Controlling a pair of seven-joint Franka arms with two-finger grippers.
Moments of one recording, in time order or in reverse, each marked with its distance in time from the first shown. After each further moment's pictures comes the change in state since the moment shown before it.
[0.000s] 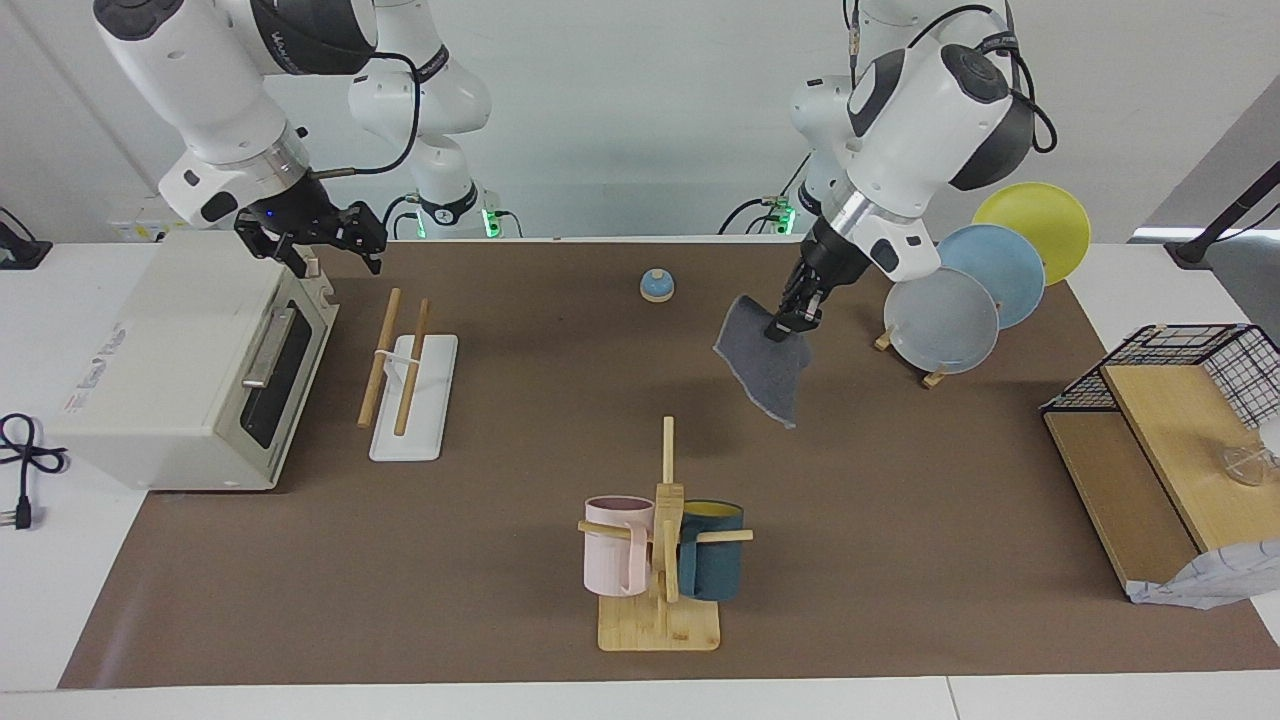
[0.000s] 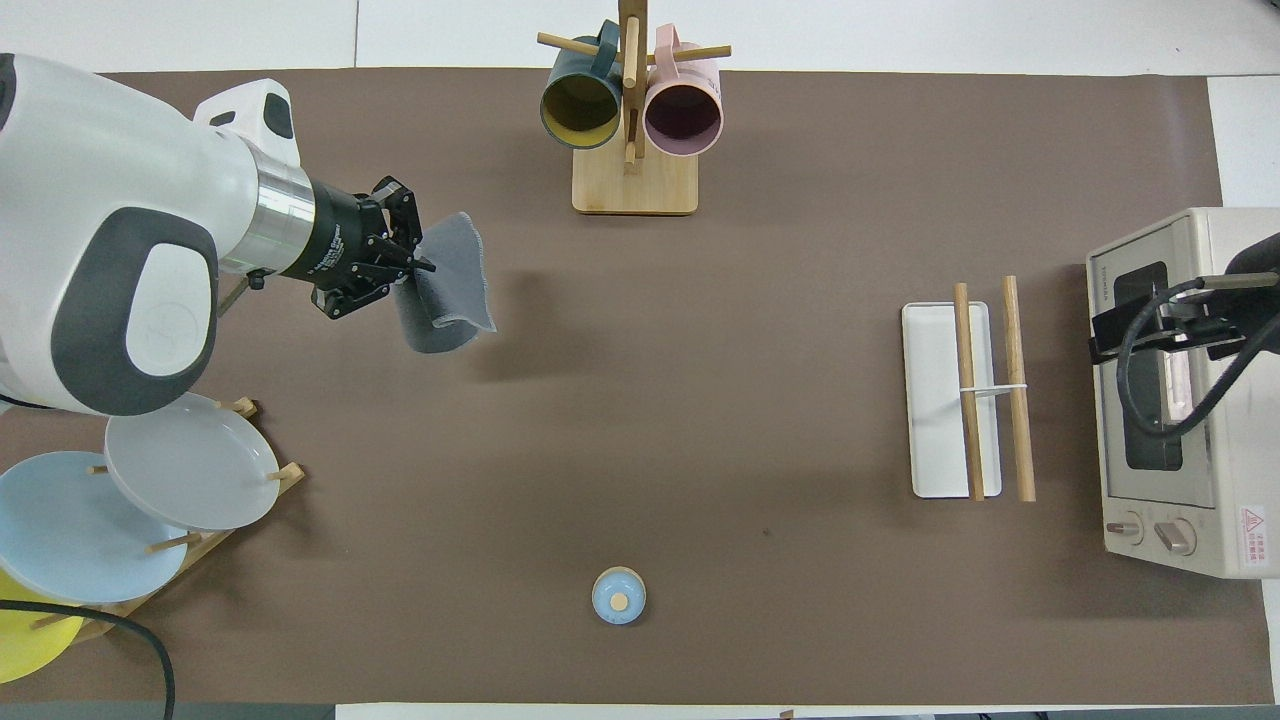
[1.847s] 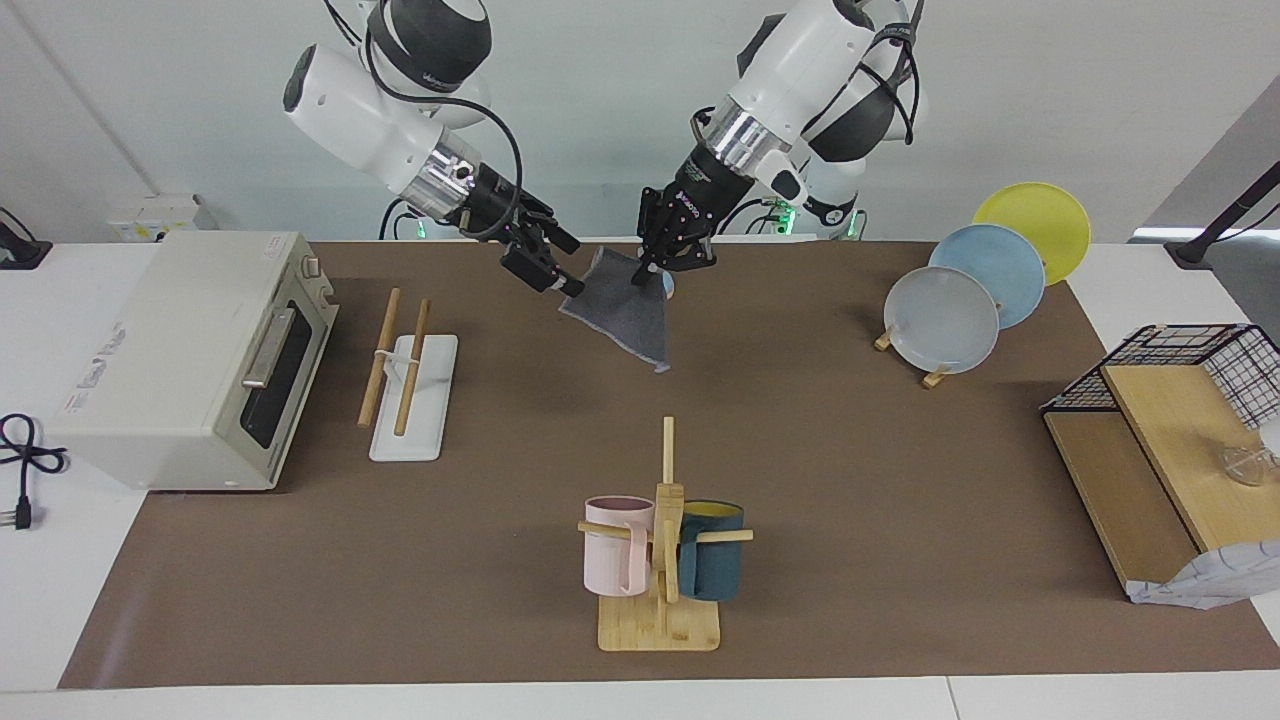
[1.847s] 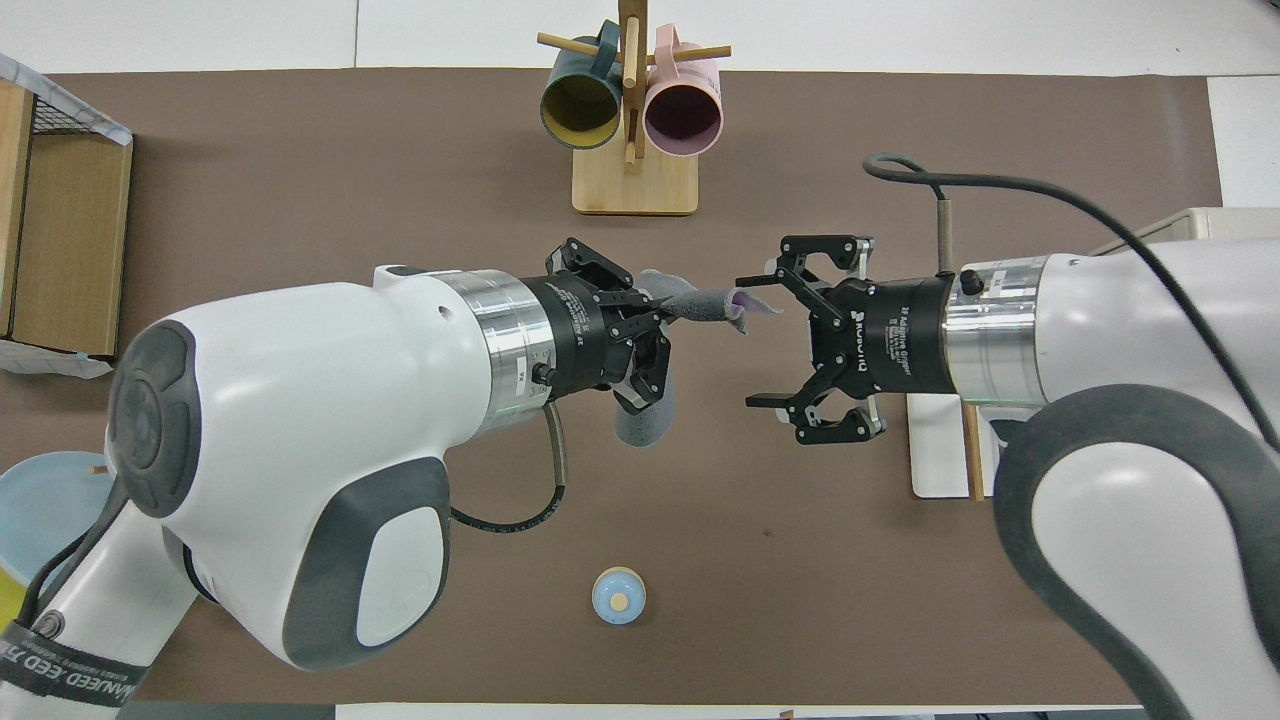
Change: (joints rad) left arm -0.171 -0.079 -0.063 -0.134 -0.184 0.405 -0.785; right arm 0.306 -0.054 0.018 -0.297 0.715 0.553 1.296
